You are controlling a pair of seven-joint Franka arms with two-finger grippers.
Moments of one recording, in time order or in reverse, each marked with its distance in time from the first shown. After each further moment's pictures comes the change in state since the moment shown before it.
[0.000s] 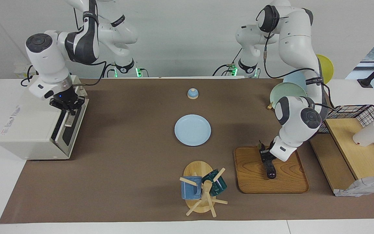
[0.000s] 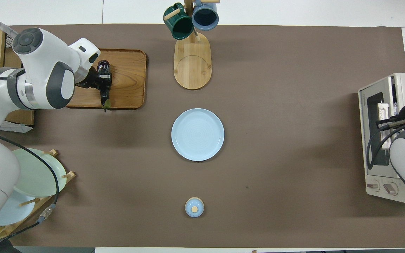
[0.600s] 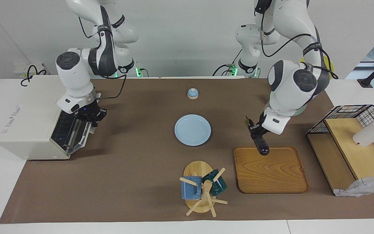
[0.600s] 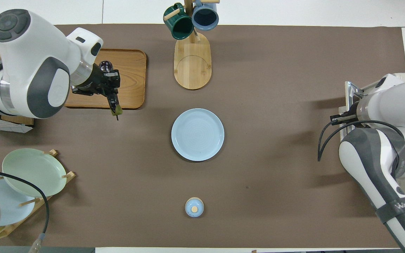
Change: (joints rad) left arm -0.137 -0.237 -0.014 -0.014 -0.037 -0.254 -0.398; right arm 0.095 0.096 0.013 -0.060 0.079 0.161 0.131
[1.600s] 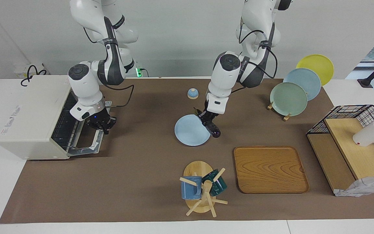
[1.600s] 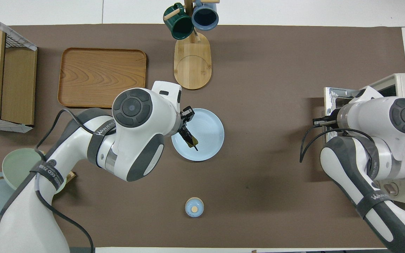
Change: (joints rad) left arm -0.341 -0.091 -0.002 -0.326 -0.016 0.364 -0.484; right arm 0.002 0.039 0.013 -0.128 0.098 0.238 0.025
